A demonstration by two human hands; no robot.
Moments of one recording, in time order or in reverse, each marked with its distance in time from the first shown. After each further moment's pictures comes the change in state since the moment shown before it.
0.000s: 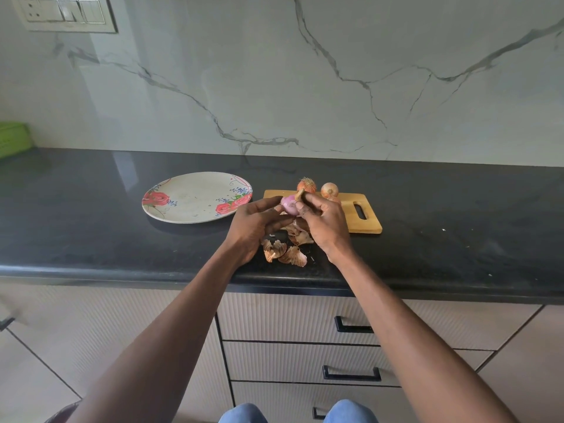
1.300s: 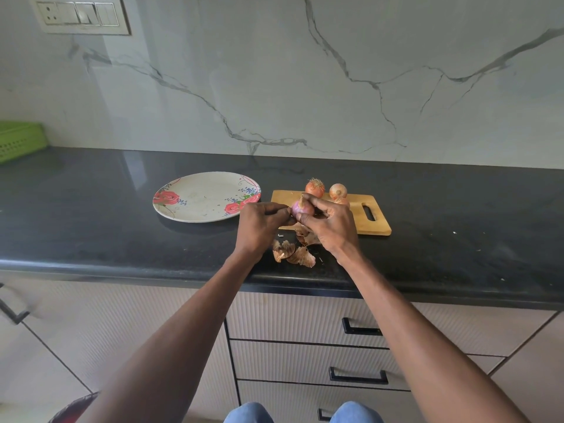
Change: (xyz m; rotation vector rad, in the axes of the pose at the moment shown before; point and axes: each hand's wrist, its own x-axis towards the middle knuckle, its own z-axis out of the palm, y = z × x) left_hand -0.002 -0.006 -0.005 0.530 0.146 0.306; right_hand -0.002 0.003 0.001 -0.003 0.001 -0.076
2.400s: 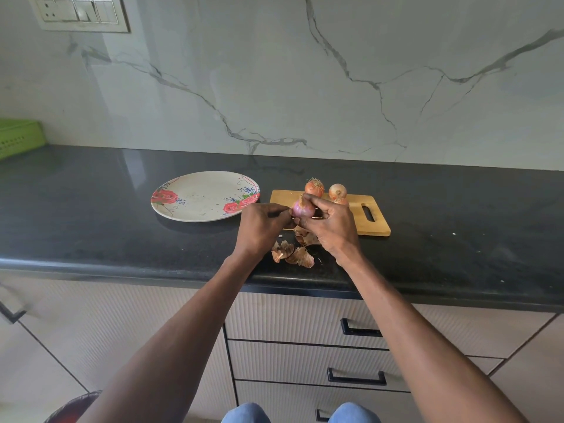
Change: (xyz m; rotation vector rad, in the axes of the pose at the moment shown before) left_hand -0.003 0.005 0.002 0.201 0.004 0.113; right_hand 0.002 0.003 0.001 0.036 -0.014 0.046
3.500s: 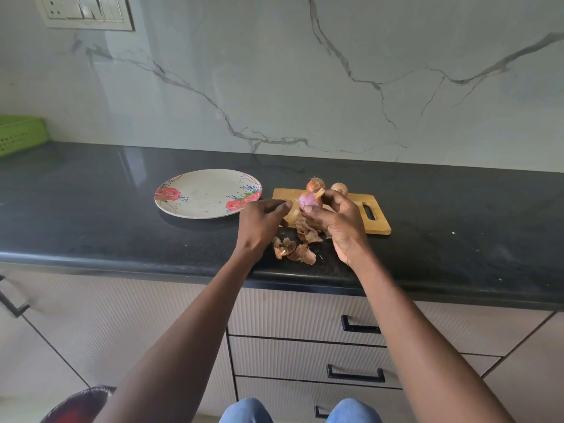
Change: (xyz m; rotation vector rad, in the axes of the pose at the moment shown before) left_hand 0.001 -0.001 -0.001 -0.094 0.083 -0.189; right_hand -0.001 0.001 -0.007 0.396 0.018 0.174
